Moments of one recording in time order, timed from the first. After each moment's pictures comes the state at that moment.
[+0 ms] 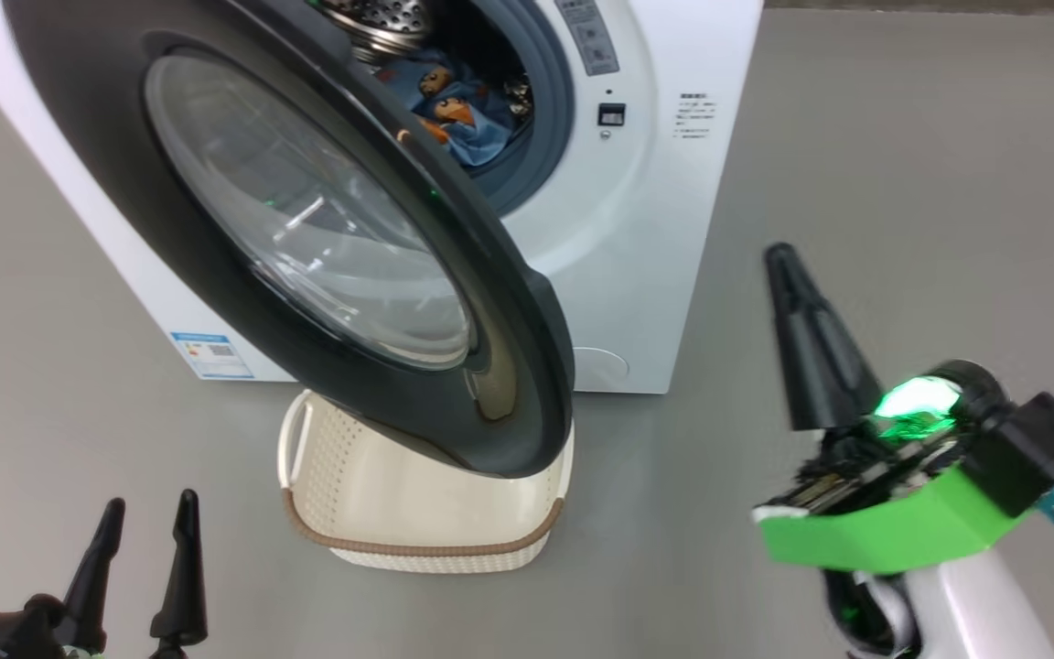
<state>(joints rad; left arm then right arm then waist) 0.05 0.19 -0.03 0.05 -0.45 -0.13 -0.26 -0.24 -0.06 0.20 -0.16 0.41 0.13 -0.26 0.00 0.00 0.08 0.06</state>
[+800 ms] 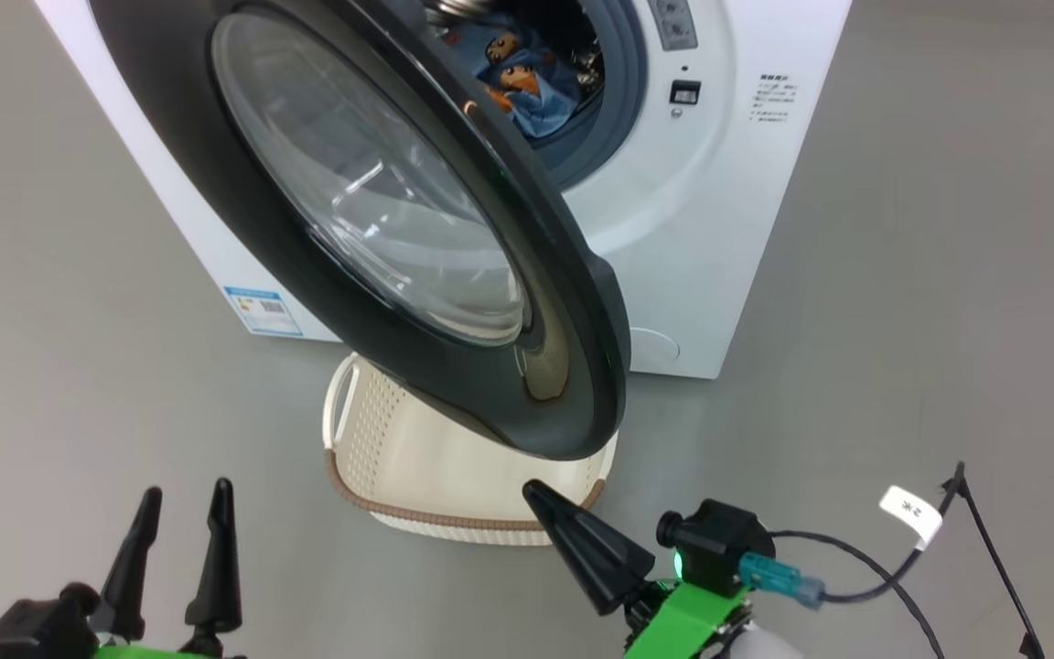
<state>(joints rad) 0.04 0.14 -0.06 0.05 -0.46 -0.13 -0.26 -0.26 -0.07 0.62 0.27 0.45 0.13 -0.26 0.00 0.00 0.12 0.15</state>
